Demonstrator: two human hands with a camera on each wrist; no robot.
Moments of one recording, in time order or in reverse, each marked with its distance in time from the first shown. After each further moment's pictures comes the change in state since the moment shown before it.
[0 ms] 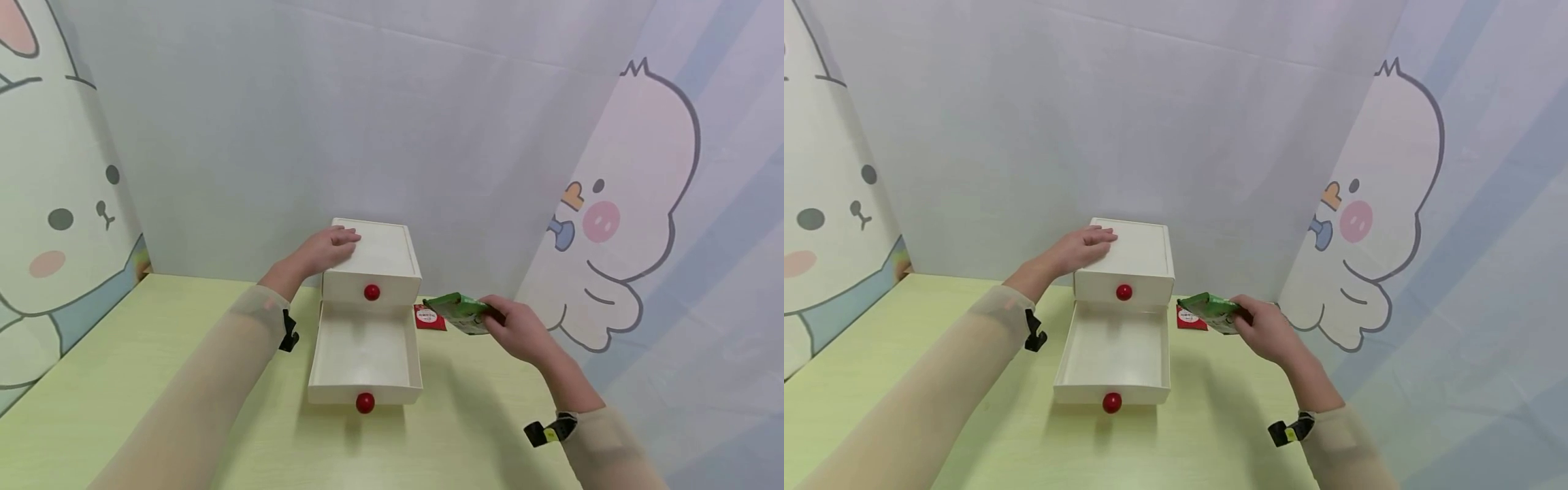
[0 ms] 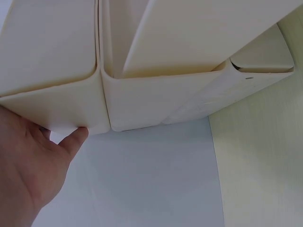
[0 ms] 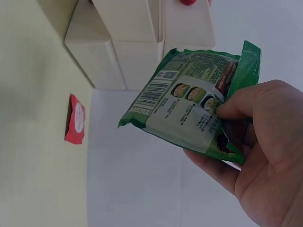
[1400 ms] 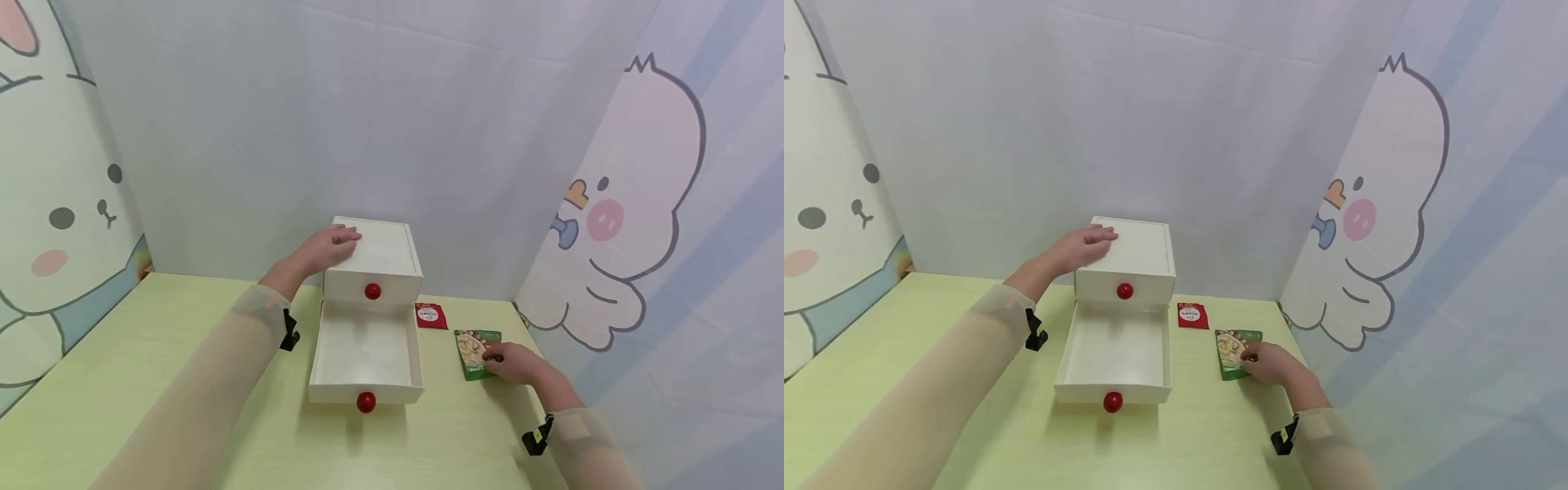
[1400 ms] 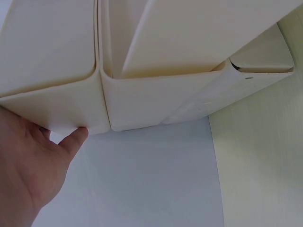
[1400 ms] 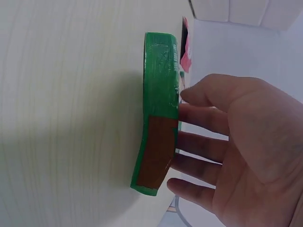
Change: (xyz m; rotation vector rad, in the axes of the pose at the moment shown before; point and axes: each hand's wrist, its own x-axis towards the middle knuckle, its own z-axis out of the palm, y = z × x) left_hand 0.001 0.005 0.004 0.011 -0.002 0.010; right_hand -0.023 0.111 0.078 -0.130 -0.397 0.276
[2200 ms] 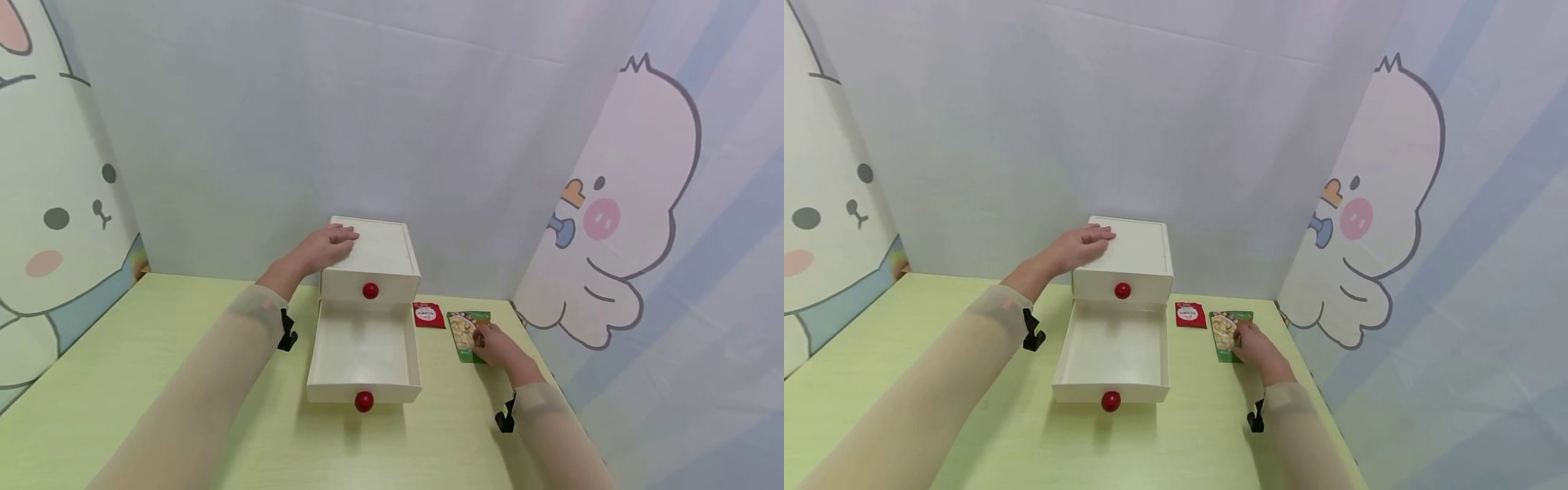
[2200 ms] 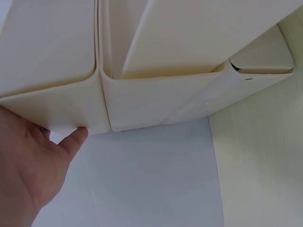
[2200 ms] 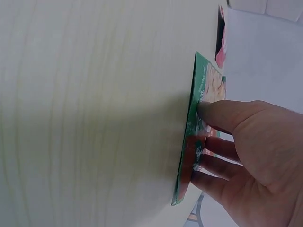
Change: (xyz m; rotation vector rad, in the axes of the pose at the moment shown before) left_hand -0.001 0.000 -0.001 0.021 -0.003 0.003; right_hand 0.048 -0.006 0.014 0.000 0.083 0.112
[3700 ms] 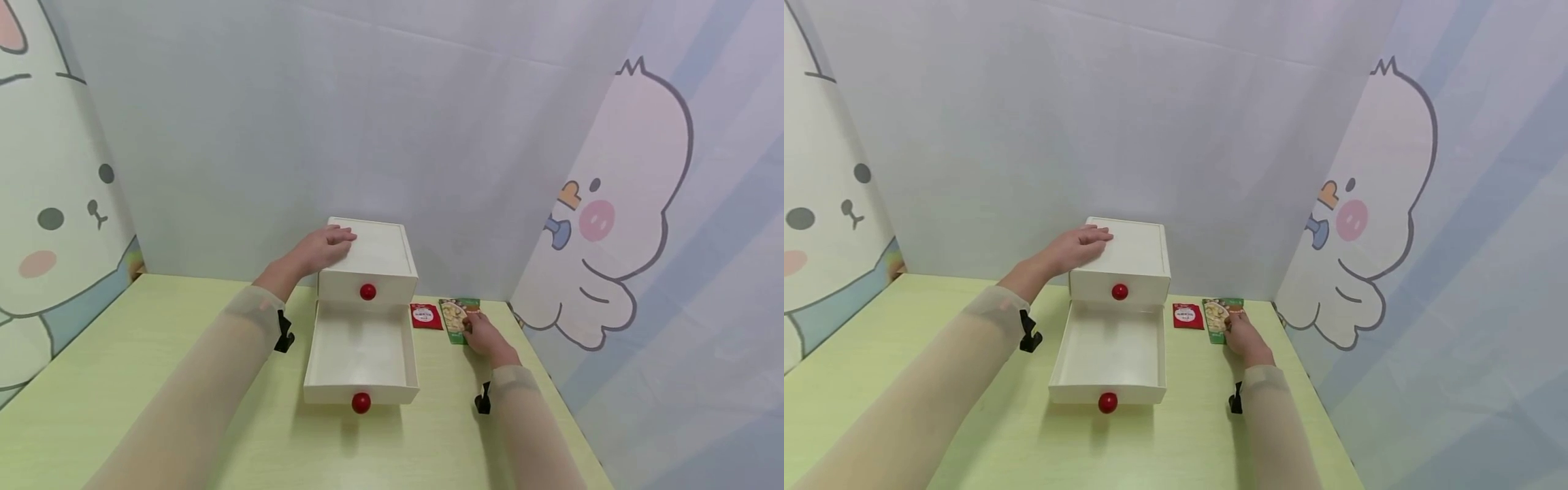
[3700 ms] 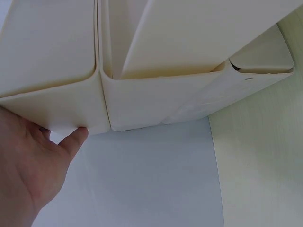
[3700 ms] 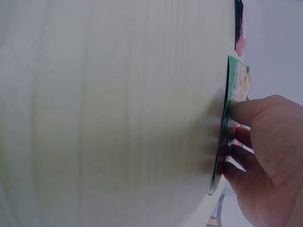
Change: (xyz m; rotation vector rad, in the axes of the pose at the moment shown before) left_hand 0.001 -0.001 0.002 -0.030 -0.011 -0.003; right_hand 0.048 0.004 0.017 0.095 0.015 0.104
